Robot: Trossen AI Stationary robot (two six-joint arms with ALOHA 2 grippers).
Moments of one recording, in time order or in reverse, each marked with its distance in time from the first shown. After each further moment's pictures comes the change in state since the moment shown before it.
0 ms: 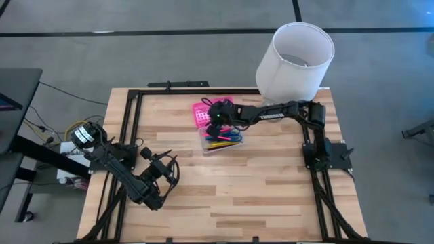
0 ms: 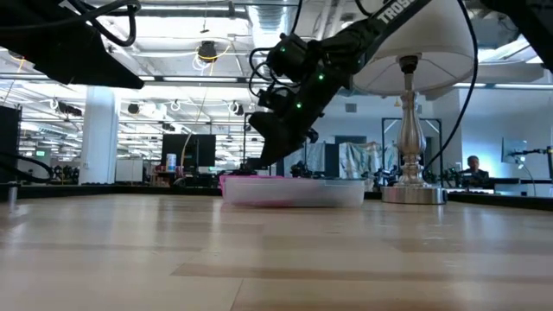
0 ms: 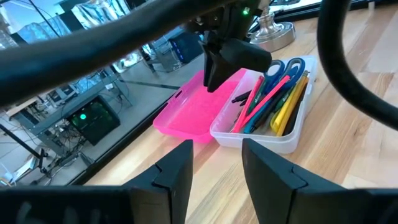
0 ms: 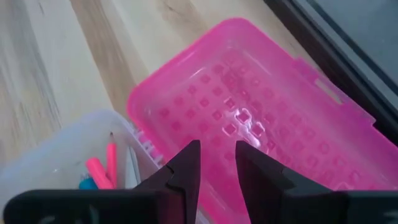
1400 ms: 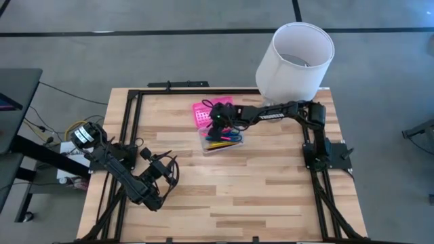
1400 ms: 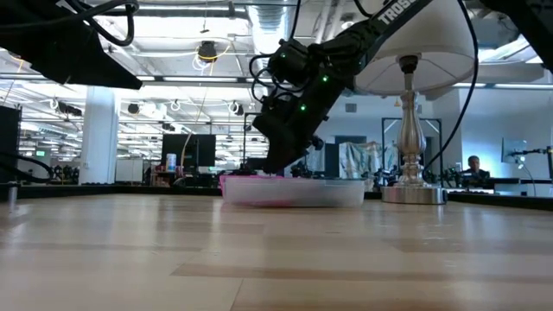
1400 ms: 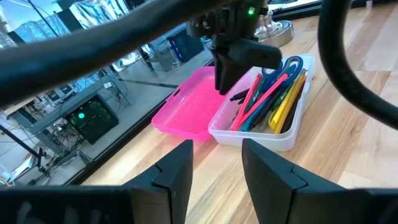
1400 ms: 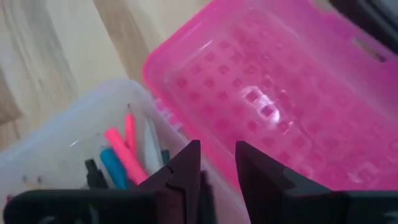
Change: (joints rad) left arm -0.009 0.000 0.000 0.000 0.010 -0.002; right arm 0.000 0.001 -0.010 -0.068 -0.077 0.071
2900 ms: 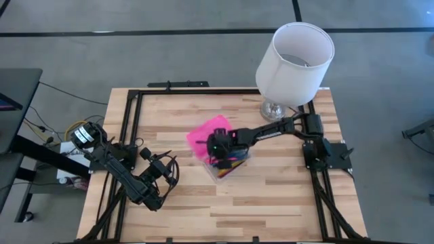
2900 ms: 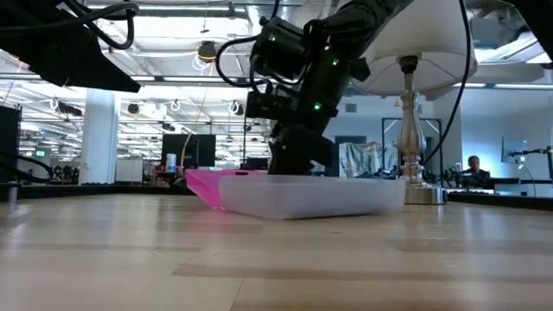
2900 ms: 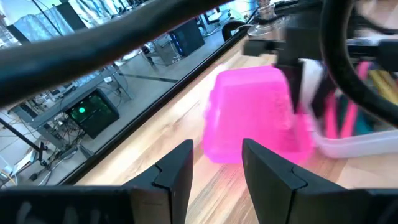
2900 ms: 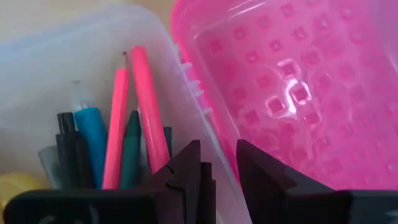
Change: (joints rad) left arm 0.000 -0.001 0.000 -0.001 0.026 0.000; right arm 0.265 0.059 0.011 -0.153 -0.071 -0.385
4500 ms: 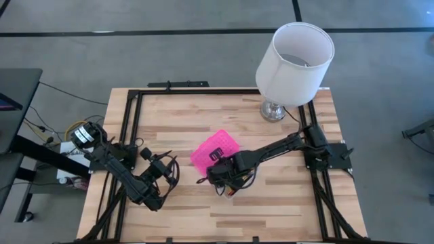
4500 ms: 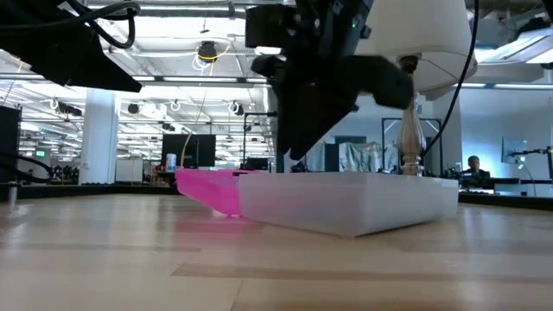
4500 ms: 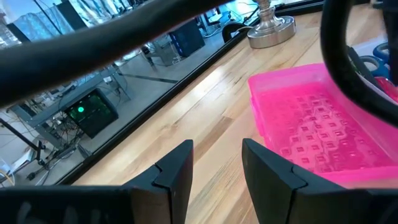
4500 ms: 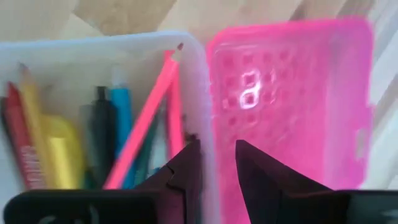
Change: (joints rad) left arm 0.010 0.000 0.000 0.014 -0.008 0.000; right arm 0.269 0.004 0.276 -0.459 0.185 -0.202
